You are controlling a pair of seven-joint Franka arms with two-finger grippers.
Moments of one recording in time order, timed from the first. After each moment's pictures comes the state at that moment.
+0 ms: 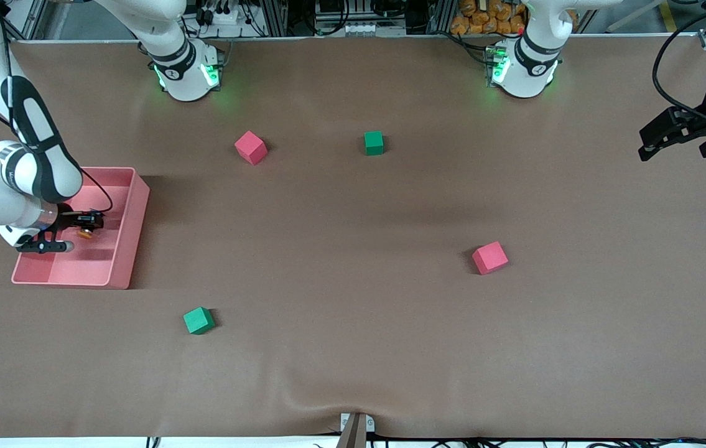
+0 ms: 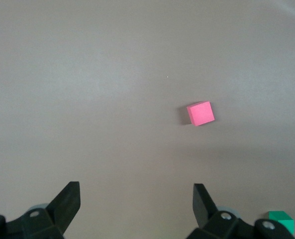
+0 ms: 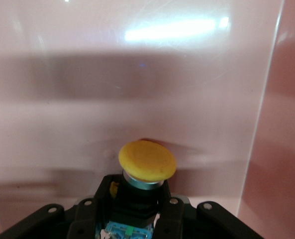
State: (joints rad) left arm -0.05 -0.03 -0.04 -1.52 0.03 1.54 -0.13; right arm -0.34 0.46 -0.06 -2.11 -0.05 2.39 -0.35
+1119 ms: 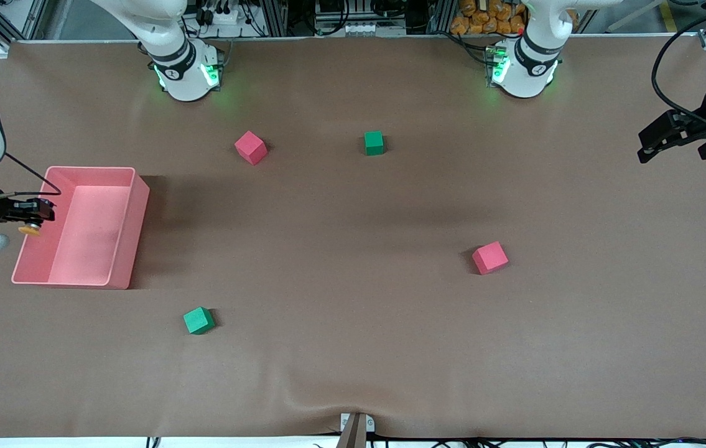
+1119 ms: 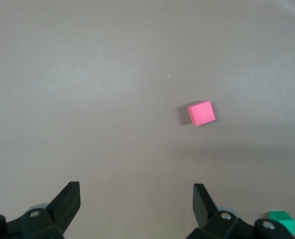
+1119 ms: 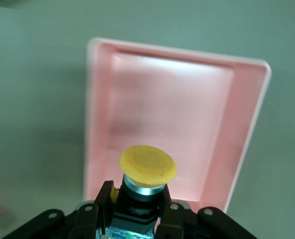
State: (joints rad) left arm -0.05 -0.02 -0.03 -1.52 0.03 1.54 -0.13; right arm -0.22 0.23 0.00 -1.74 -0.01 1.80 -0.37
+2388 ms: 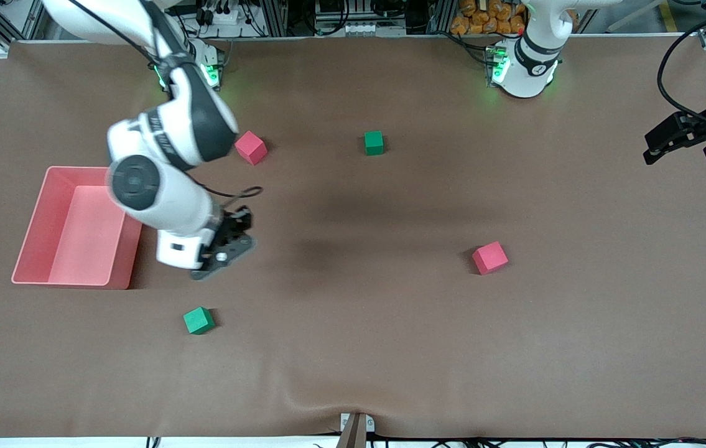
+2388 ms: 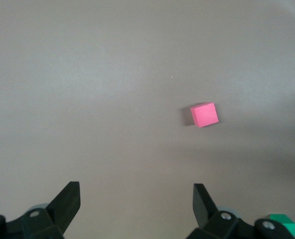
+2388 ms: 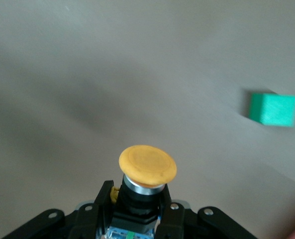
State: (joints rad) left arm -0.03 -0.02 -0.04 -1.52 0.03 1.54 -0.13; right arm 0.43 0.47 0.01 -1.47 0.09 1.89 -0.13
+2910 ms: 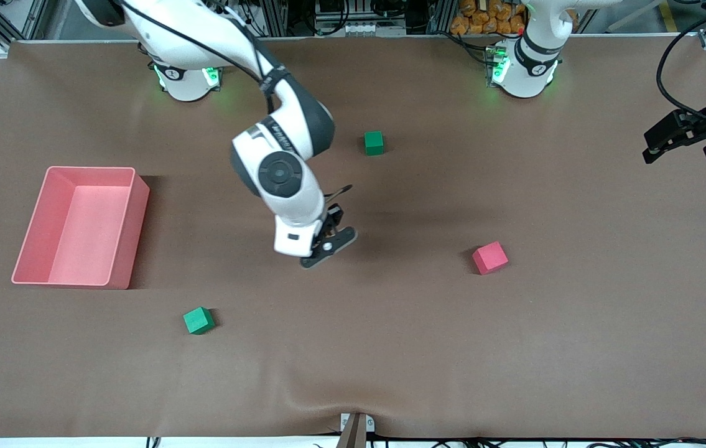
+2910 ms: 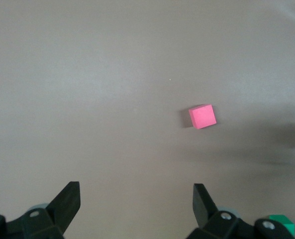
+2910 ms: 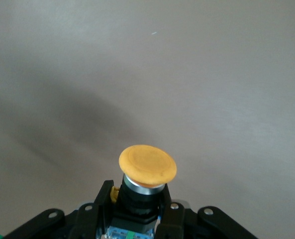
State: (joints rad) left arm -0.03 -0.03 -0.04 -1.51 0.03 1.55 -0.13; right arm 0.66 0.68 0.00 -1.35 0.08 2.03 0.02
